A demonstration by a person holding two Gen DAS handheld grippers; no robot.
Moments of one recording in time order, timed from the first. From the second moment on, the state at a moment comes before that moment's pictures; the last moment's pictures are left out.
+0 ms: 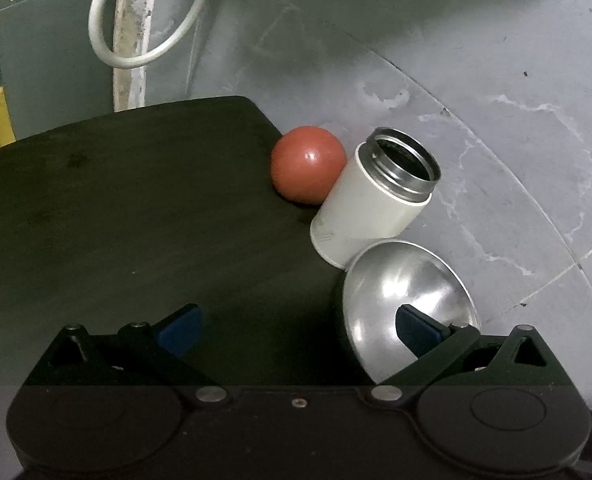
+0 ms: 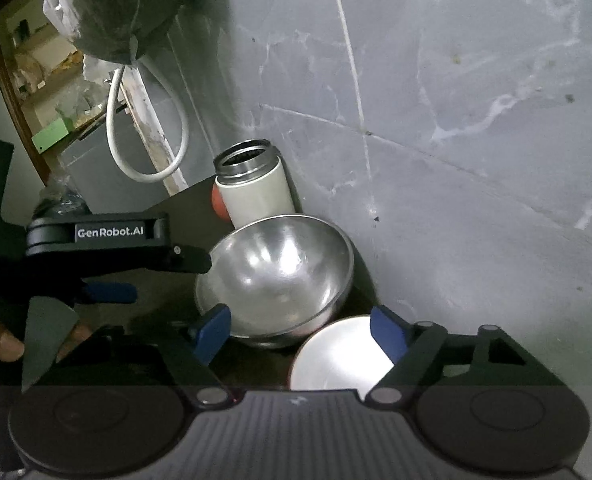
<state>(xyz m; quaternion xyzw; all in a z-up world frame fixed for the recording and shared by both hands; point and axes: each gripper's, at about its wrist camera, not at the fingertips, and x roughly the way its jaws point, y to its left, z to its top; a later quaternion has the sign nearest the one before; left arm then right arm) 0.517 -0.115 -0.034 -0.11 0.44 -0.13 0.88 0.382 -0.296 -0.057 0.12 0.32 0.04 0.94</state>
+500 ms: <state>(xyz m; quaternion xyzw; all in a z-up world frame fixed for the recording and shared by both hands) 0.523 -0.135 -0.045 -0.10 0.45 -0.17 0.87 0.407 -0.292 -0.070 0.08 0.33 0.01 0.94</state>
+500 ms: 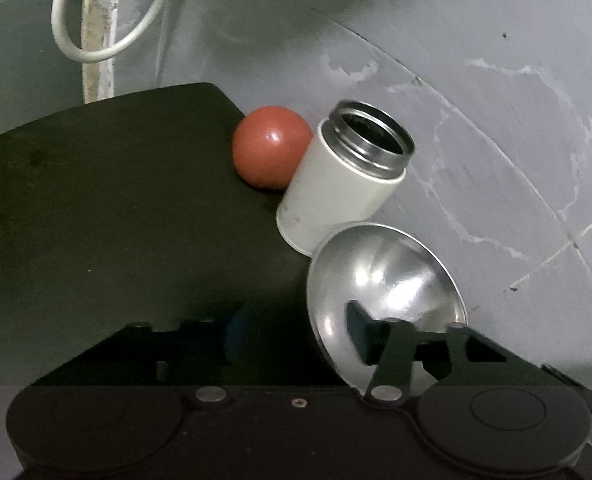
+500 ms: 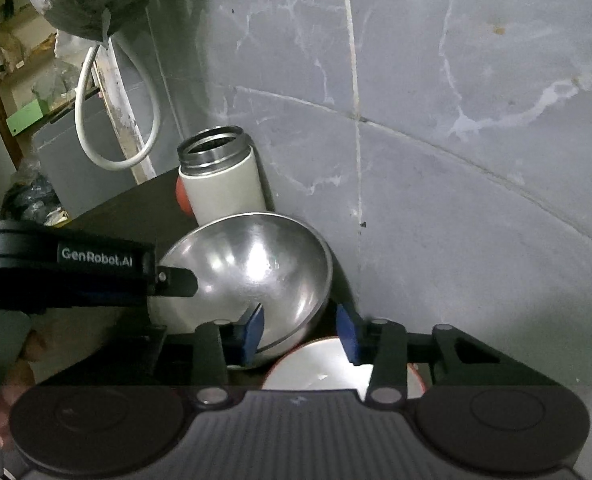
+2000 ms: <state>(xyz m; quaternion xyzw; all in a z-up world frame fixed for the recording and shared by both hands) 0.380 -0.107 0.039 -0.11 0.40 -0.18 0.89 0.288 -0.297 -0.006 0.05 0.28 0.12 0.95</state>
